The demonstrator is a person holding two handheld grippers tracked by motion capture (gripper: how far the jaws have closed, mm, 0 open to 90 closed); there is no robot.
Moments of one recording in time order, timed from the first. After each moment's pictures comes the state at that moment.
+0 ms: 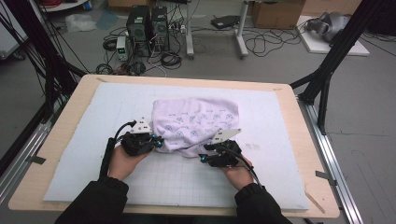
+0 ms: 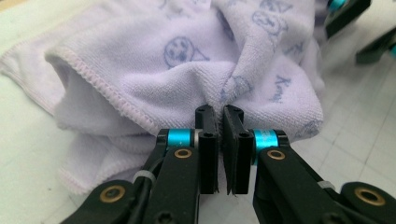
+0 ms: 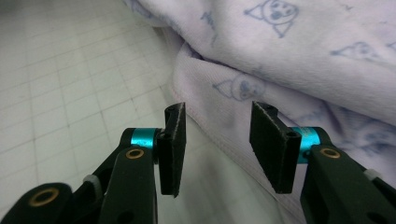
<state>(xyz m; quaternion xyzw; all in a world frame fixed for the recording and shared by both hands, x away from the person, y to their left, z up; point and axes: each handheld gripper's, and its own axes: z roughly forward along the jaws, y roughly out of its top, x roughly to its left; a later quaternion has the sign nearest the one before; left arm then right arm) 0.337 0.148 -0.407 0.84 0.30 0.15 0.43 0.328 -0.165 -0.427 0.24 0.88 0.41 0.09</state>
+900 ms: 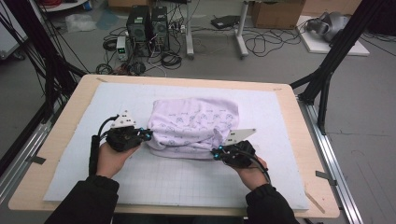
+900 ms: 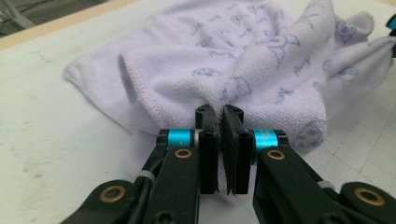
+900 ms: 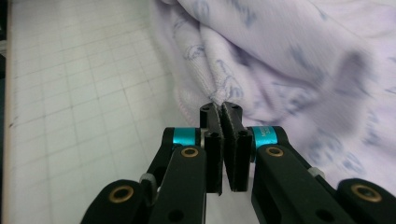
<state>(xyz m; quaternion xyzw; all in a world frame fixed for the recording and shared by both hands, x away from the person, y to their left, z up) 0.331 0.186 -0.379 0.81 0.33 0.17 0.46 0.310 -0.203 -0.395 0.21 0.88 0.41 0.10</state>
